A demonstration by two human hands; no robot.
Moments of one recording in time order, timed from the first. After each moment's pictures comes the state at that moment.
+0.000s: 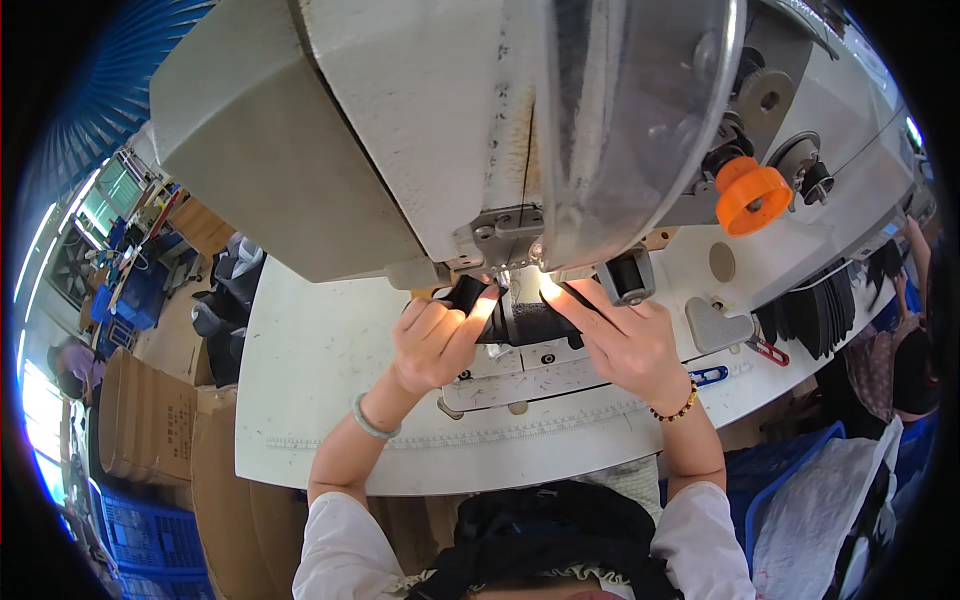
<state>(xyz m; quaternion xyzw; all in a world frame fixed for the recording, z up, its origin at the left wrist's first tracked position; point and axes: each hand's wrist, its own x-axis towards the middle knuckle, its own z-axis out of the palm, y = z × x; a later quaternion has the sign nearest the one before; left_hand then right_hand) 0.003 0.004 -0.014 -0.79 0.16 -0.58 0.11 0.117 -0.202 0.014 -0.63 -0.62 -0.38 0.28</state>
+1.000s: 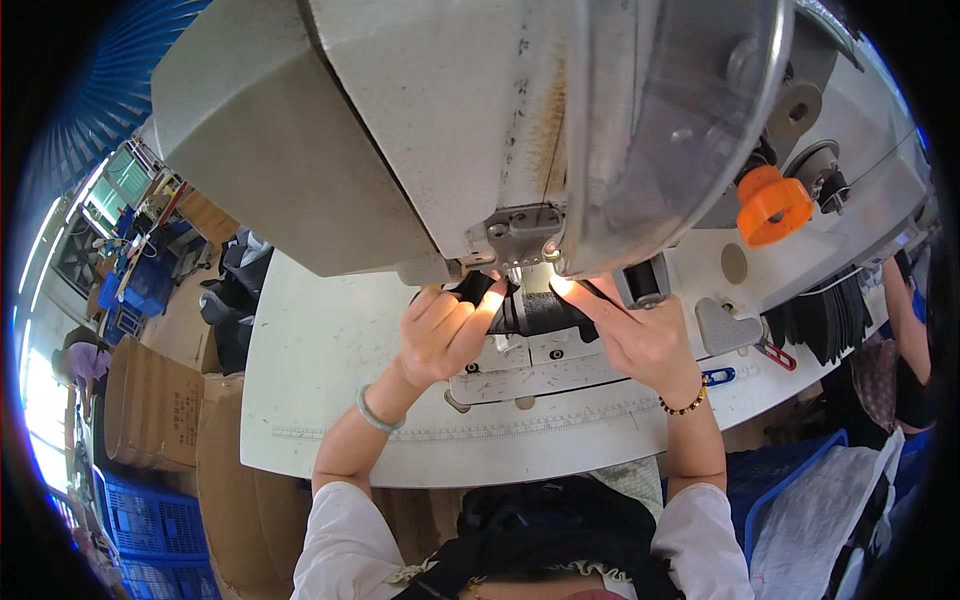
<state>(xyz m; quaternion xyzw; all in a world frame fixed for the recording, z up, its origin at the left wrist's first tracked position) 0.003 0.001 -0.005 -0.79 0.16 -0.58 0.12 0.127 -0.197 0.016 -0.61 -0.63 -0.36 0.32</state>
